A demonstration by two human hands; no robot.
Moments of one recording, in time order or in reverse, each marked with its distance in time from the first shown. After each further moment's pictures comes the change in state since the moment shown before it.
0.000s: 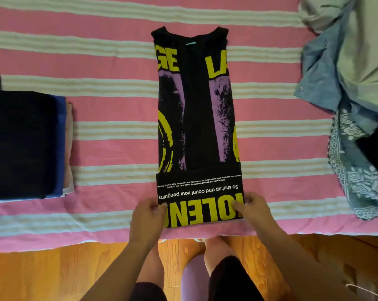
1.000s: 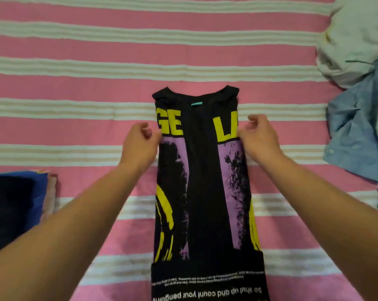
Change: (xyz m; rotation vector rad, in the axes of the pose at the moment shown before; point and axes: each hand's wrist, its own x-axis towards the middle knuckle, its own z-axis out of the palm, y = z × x) left_hand 0.247 0.238 -0.096 -0.179 0.204 0.246; right_hand 0.194 -0.293 -0.050 -0.003 0.236 -0.454
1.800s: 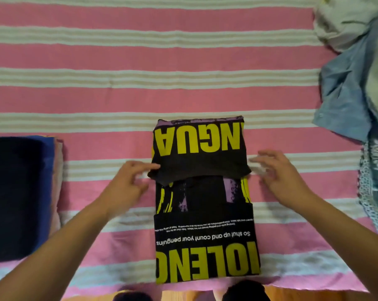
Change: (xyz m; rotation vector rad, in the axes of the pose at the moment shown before) left_hand -0.129 -0.095 -0.042 0.105 -0.448 0.083; right_hand -0.131 0.122 -0.054 -0.226 -0.303 -0.235
